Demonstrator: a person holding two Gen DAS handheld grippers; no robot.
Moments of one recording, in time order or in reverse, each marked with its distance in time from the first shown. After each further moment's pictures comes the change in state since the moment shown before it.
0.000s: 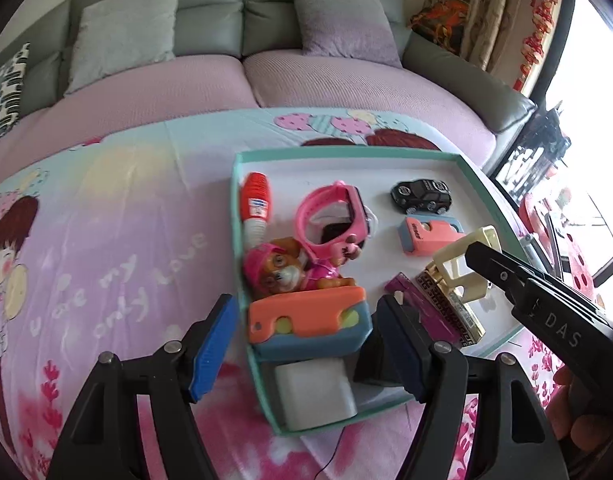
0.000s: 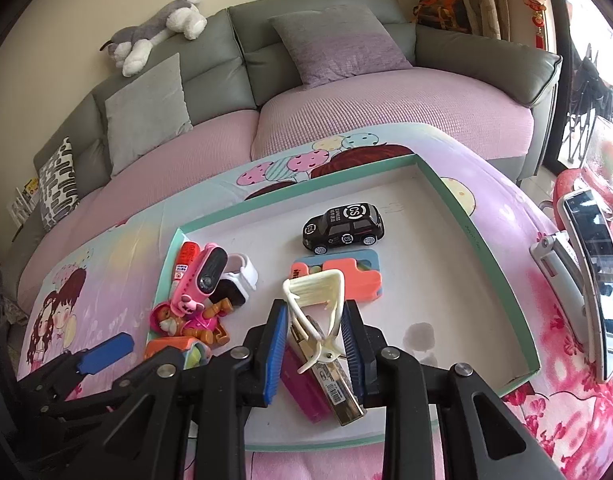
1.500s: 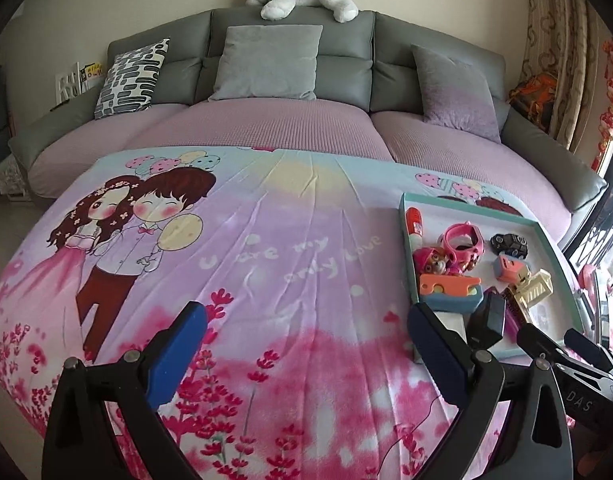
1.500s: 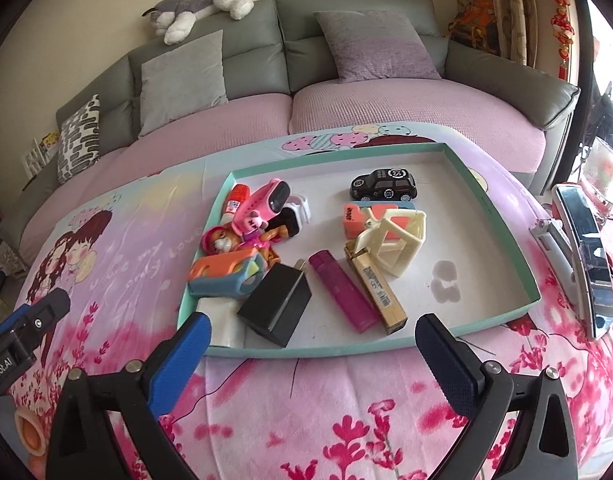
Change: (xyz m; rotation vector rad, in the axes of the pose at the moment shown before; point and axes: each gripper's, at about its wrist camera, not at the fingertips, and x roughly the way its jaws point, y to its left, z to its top) left arm -0.104 0.071 -0.070 -0.227 -0.191 0.312; right arm -0.041 0.045 -0.058 -0.145 0.017 -0.005
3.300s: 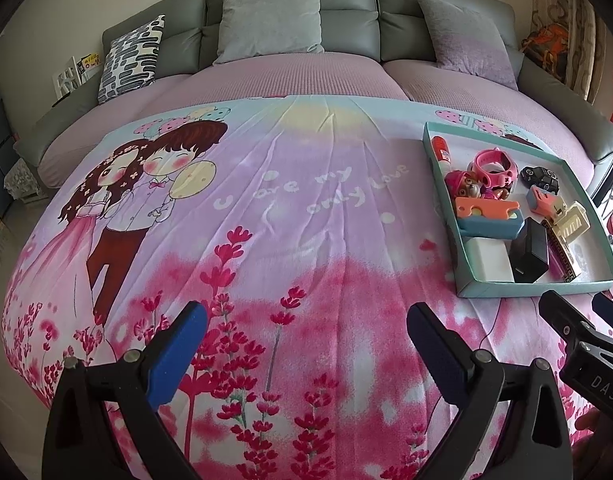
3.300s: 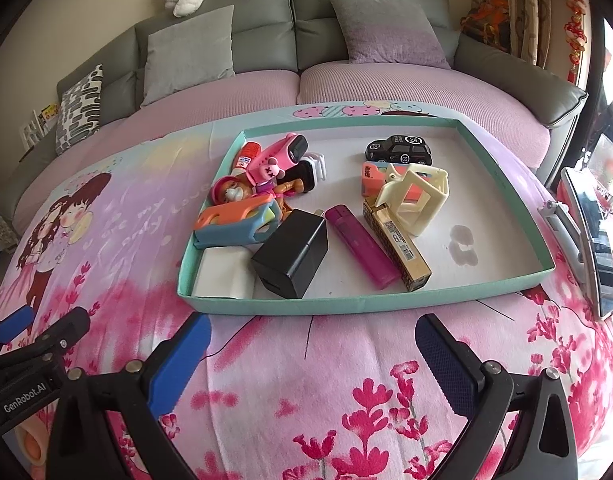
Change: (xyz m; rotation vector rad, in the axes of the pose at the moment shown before) left arm 0.022 0.004 -0.033 0.063 0.143 0.087; right arm 0.011 0.015 -0.024 -0.049 0.061 -0.026
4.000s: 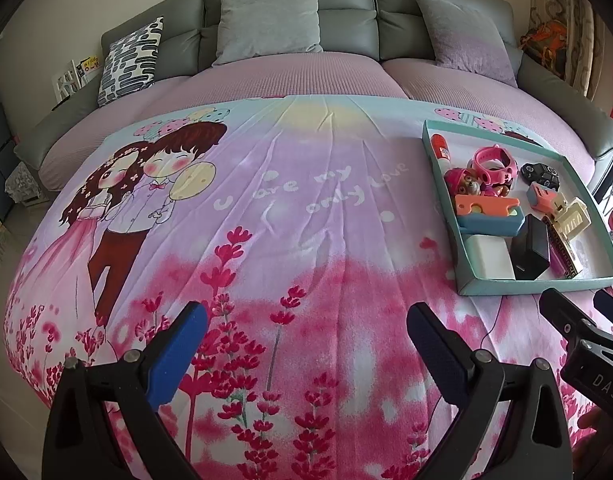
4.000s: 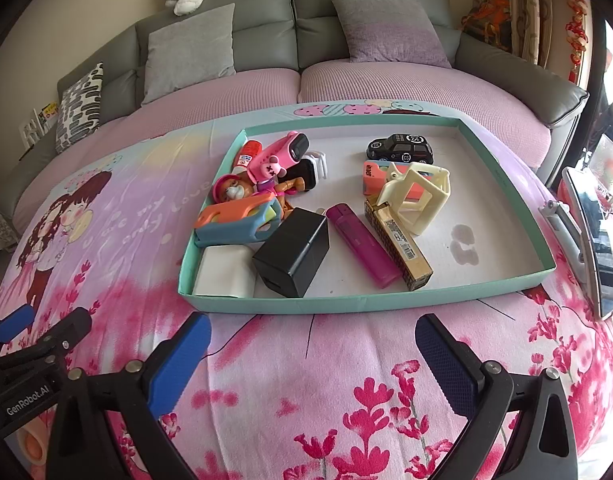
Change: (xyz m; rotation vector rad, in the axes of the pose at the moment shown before) left arm -0.001 -0.003 -0.001 0.011 -0.002 0.011; right arm 0.002 0.001 0.000 -0.003 0.004 0.001
